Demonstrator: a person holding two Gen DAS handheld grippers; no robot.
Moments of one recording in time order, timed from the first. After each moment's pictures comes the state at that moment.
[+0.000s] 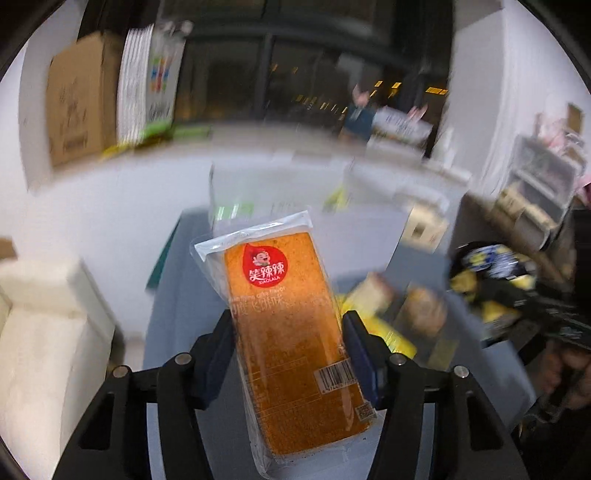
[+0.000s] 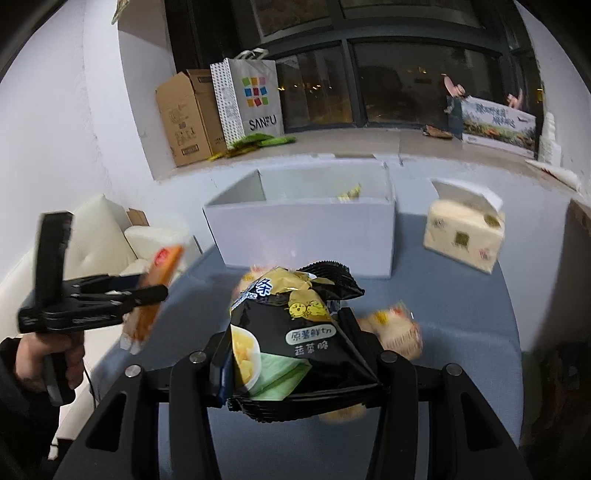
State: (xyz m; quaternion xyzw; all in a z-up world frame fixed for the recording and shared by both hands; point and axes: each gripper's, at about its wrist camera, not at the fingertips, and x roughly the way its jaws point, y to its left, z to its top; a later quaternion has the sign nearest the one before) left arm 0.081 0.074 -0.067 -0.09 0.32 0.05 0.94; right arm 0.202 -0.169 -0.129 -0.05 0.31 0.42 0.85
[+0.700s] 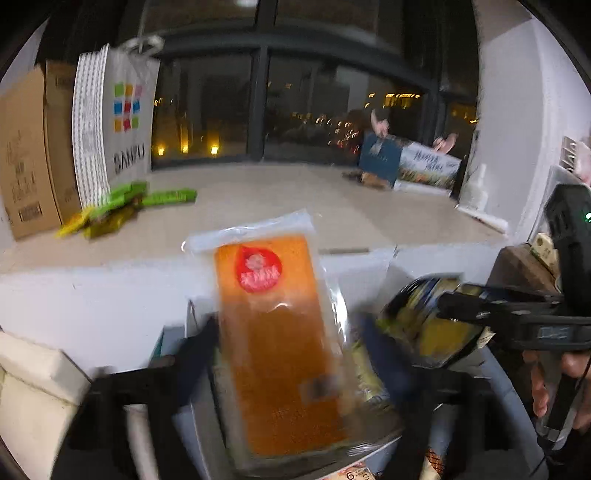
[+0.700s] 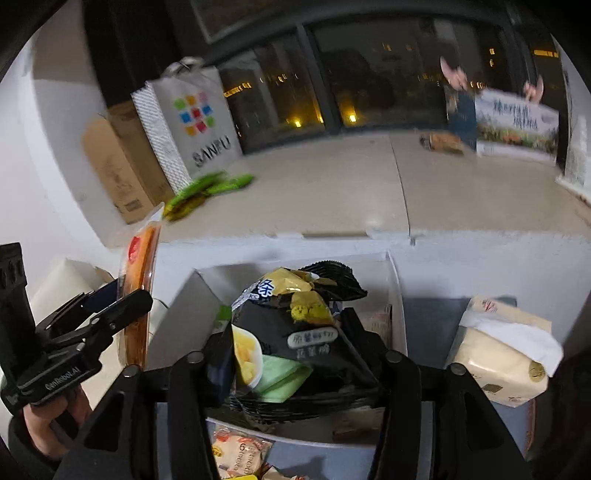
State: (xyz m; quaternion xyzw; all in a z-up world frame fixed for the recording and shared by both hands) left arm 0.312 0.173 -0.046 -0.08 0.31 0.06 0.95; right arm 0.421 -0.044 -0.076 0.00 0.37 0.37 0.85
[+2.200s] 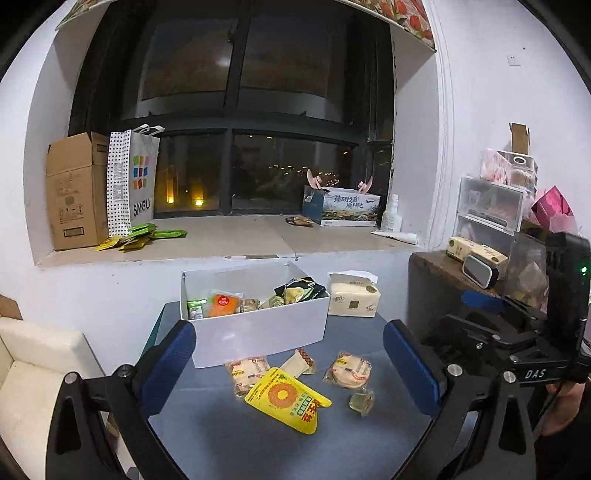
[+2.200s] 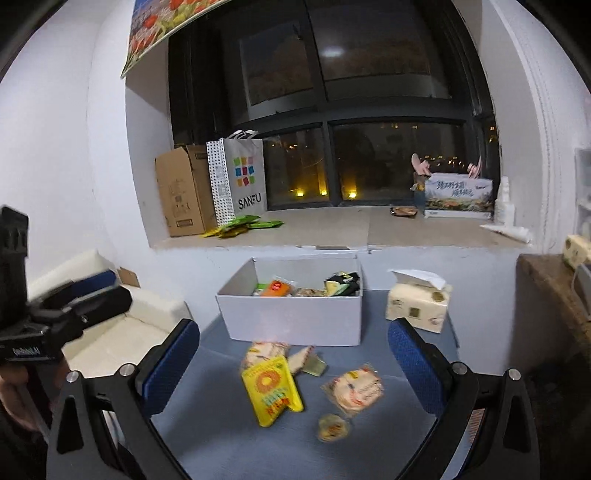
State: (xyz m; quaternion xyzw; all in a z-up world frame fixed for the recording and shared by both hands) left arm 0.003 0.013 0.017 -0.05 0.19 0.03 0.98; right arm 0.130 -0.214 -0.033 -0.02 0.19 0.36 0.91
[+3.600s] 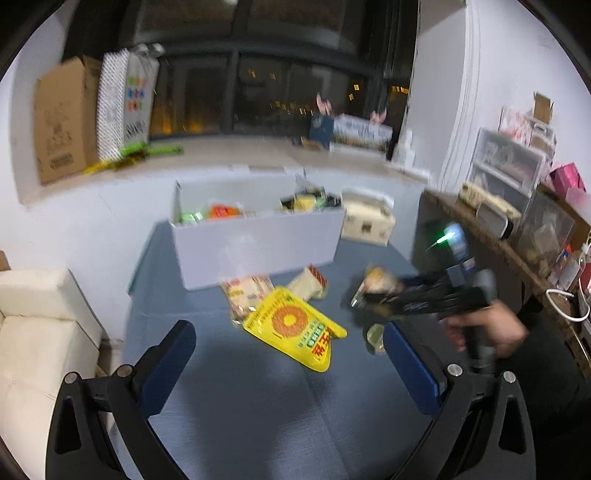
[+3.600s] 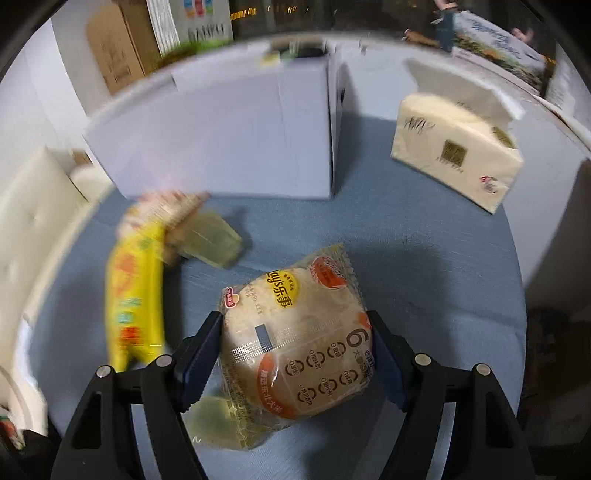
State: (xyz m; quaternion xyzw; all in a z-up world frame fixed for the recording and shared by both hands) left arm 0.048 0.035 -0.071 -0.08 0.33 0.01 0.94; right arm 0.295 -0.164 -0.211 -0.11 0.46 0.35 0.81
